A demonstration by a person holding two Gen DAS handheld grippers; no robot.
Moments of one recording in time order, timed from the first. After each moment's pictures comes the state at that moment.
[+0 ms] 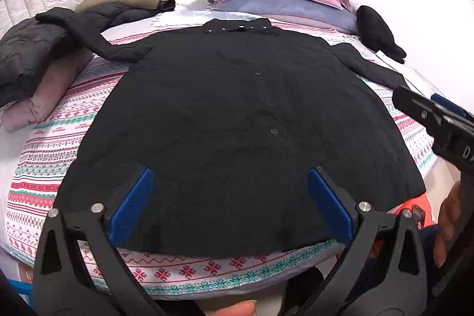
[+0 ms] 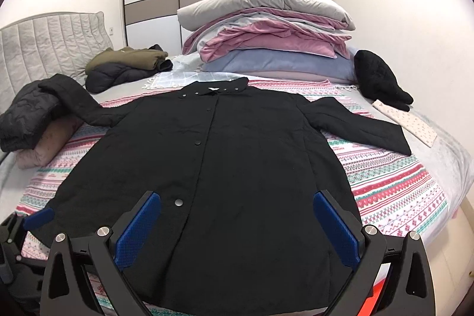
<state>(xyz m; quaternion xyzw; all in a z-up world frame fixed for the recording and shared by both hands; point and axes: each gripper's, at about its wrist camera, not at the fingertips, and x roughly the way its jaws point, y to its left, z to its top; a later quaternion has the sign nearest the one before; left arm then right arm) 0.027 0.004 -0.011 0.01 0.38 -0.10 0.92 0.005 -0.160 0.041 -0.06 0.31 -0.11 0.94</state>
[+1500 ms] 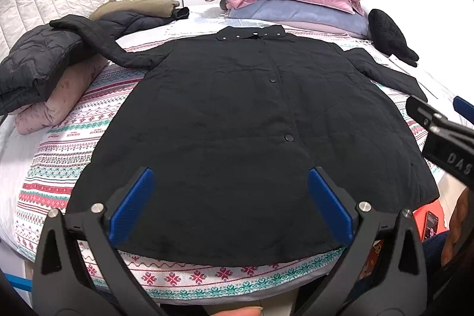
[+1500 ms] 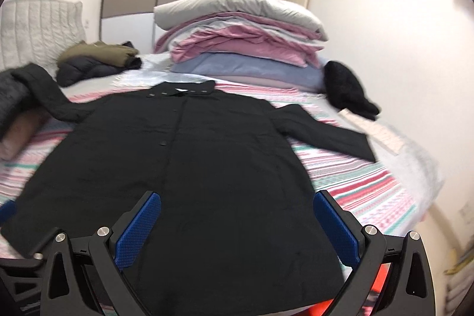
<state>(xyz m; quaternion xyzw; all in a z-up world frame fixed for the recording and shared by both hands) 0.024 -0.003 -0.012 0.03 0.37 -0.06 0.93 0.001 -0.127 0.020 -0.12 0.29 -0.23 0.92</state>
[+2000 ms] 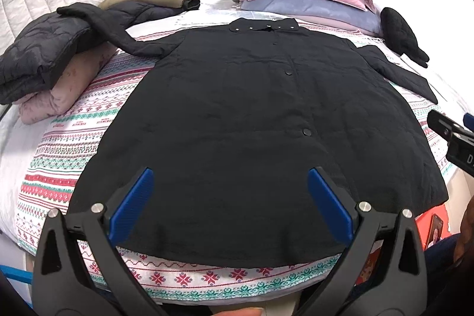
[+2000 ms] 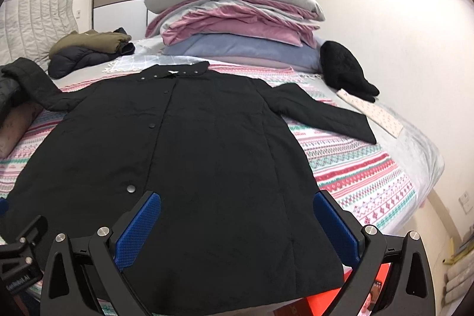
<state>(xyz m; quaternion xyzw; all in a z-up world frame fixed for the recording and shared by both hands) 0.031 0.012 -0.022 0.02 0.38 -0.04 0.92 0.004 -0.151 0.015 -0.09 0.34 -0.22 0.91</state>
